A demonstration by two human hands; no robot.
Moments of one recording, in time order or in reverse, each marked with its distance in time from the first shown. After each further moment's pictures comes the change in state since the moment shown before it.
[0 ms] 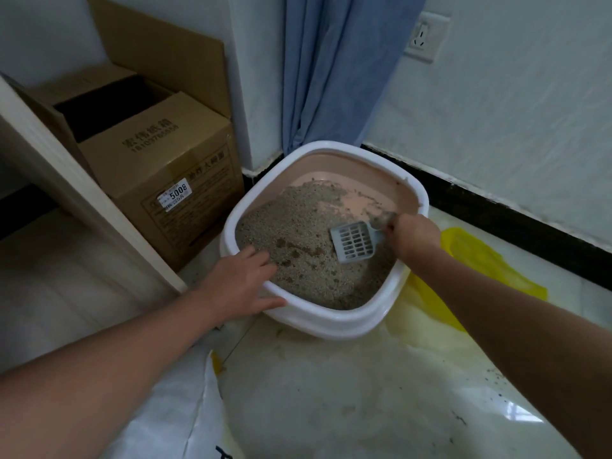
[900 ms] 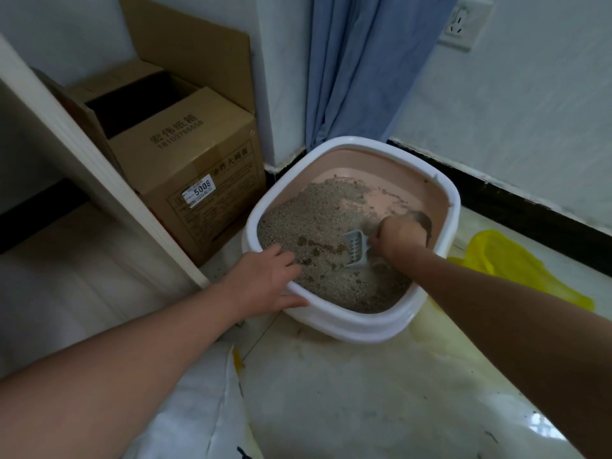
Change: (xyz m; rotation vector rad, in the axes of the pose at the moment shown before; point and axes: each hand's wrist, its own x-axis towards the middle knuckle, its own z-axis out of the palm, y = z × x) left_hand 0.005 -0.003 0.002 0.062 0.074 0.123; right_hand 0.011 -0.063 0.017 -0.049 -0.163 -0.024
